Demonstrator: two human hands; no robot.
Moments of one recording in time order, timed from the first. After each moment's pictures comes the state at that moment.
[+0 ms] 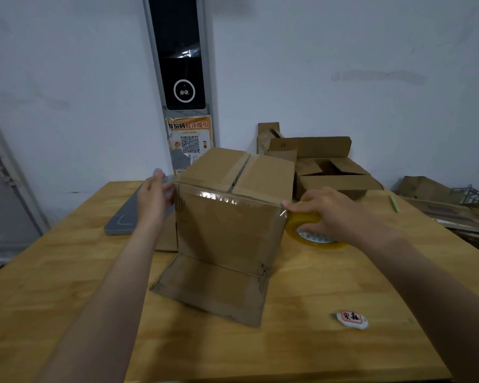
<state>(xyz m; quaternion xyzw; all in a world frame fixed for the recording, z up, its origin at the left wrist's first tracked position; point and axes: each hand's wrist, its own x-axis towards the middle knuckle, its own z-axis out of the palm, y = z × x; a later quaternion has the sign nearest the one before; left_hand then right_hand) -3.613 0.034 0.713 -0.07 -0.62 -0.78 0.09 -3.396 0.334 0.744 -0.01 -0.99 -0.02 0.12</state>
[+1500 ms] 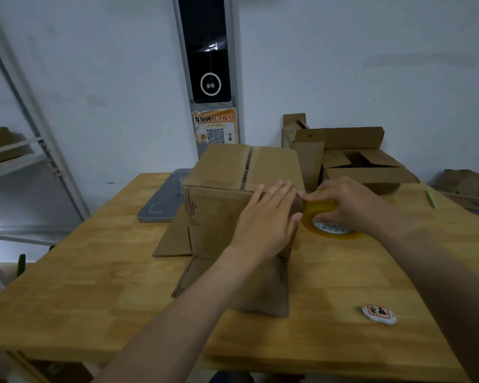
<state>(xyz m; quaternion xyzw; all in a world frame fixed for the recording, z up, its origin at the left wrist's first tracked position) -3.481 0.117 0.696 -0.44 -0.86 -0.08 0.26 -3.410 0.322 0.739 0.03 -0.98 0.04 0.17</state>
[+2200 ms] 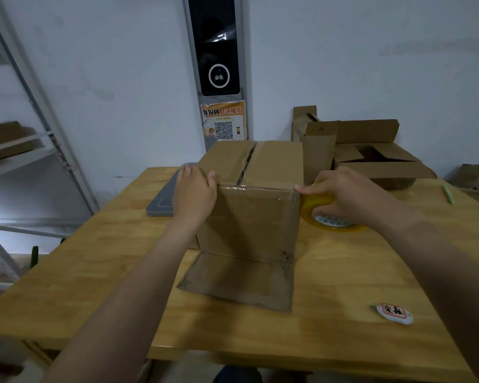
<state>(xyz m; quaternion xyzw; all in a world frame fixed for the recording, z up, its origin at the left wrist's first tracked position) -3.581 0.018 0.717 -0.12 -0.93 -0.27 0.20 -3.422 0.297 0.749 0.04 -0.99 0.02 0.14</state>
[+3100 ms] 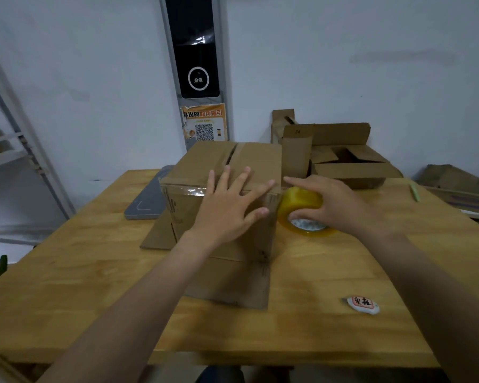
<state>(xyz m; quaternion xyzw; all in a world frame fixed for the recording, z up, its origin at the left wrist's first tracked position) -3.521 0.080 0.704 -0.42 -0.87 -0.01 0.26 -3.402 0.314 0.728 0.02 -0.97 0.16 0.20</state>
